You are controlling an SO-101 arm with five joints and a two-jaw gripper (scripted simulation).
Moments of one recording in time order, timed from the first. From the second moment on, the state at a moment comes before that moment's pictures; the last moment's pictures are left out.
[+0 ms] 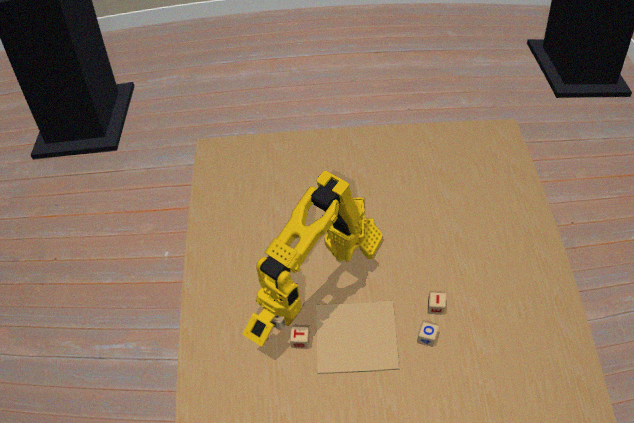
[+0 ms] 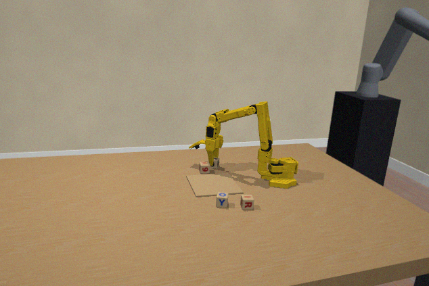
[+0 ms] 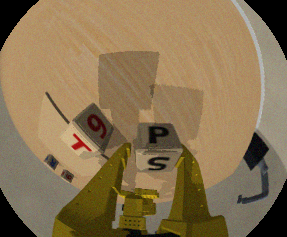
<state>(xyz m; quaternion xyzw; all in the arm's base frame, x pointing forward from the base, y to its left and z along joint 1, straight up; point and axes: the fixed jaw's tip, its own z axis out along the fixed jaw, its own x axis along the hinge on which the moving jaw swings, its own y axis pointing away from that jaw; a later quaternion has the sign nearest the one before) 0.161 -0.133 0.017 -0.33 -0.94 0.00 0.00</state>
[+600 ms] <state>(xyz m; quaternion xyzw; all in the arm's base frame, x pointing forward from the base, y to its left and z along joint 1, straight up) 0.159 -0.135 0.016 -0.33 -0.94 0.00 0.00</state>
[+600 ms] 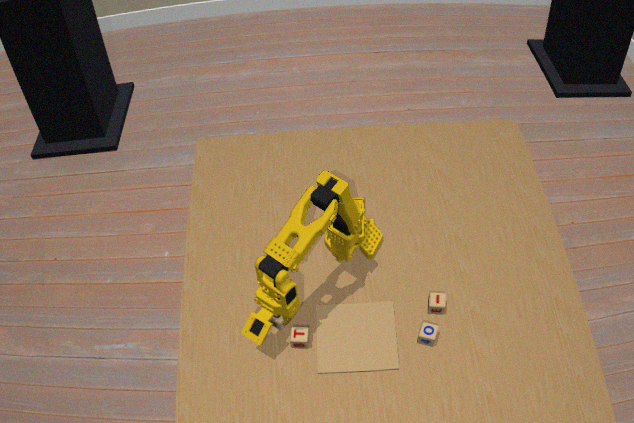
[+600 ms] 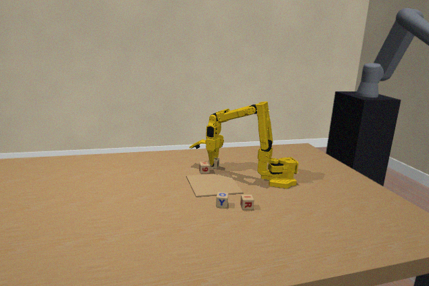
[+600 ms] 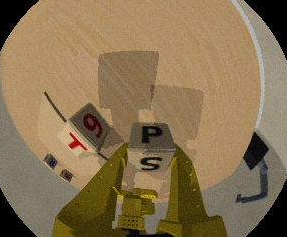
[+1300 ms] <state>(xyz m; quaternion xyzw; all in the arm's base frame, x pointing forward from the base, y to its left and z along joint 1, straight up) 0.158 -0.136 0.016 -0.33 -0.94 0.00 0.00</state>
